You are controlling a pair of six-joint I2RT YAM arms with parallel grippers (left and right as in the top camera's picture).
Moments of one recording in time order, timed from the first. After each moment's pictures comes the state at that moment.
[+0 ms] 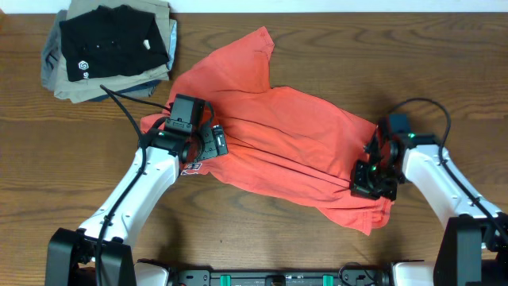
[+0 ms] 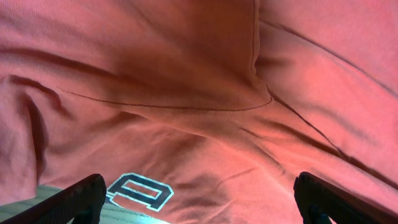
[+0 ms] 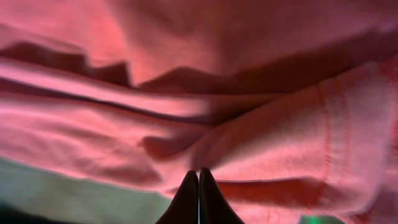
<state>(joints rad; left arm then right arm) -0.26 1.48 0.91 -0.62 0.00 -0.48 0.06 1.53 0.81 -0.94 -0.29 0.37</state>
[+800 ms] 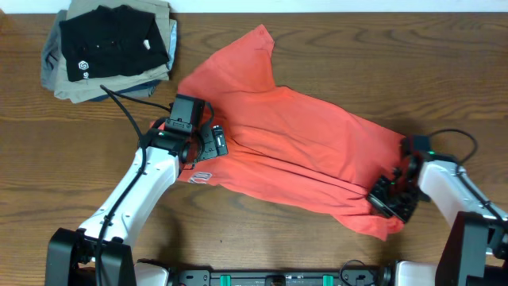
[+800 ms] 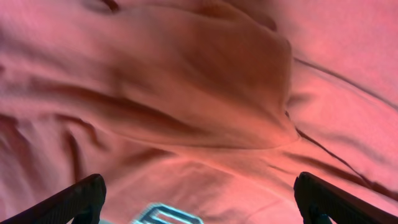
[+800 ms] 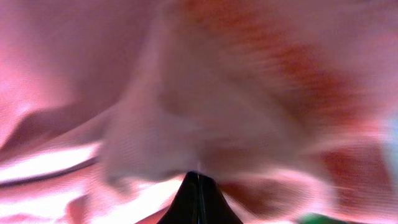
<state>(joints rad) -0.26 1.48 0.91 -0.63 0.00 -0.48 -0.18 1.52 0.69 -0.94 -0.16 0.55</state>
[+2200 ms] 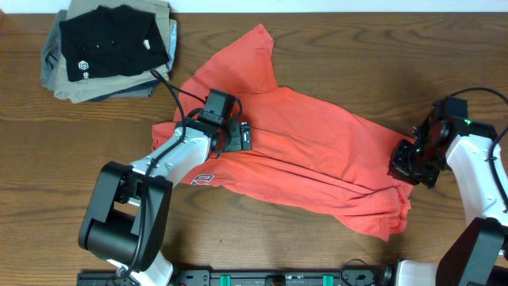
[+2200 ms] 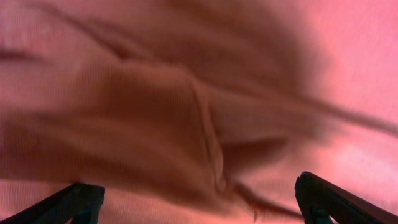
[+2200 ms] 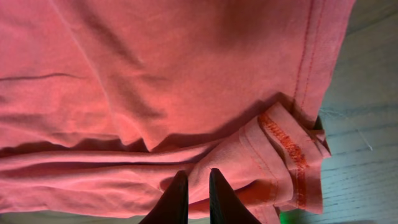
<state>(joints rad) -0.37 1.79 0.99 -0.38 0.04 -0.43 -0.23 1.52 1.02 -1.08 -0.21 0.32</state>
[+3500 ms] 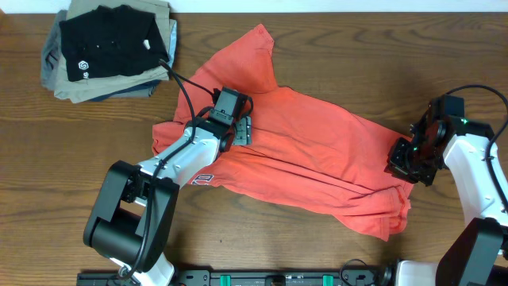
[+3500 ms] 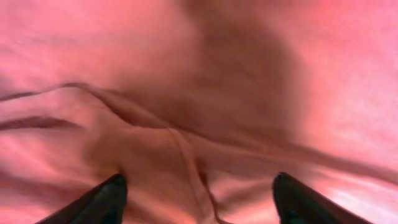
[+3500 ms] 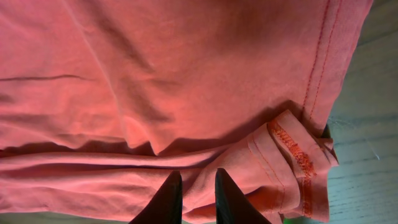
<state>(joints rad) -0.43 1.80 1.01 -0.31 -0.16 -0.41 -0.21 1.52 1.02 -1.05 -0.21 0.32</state>
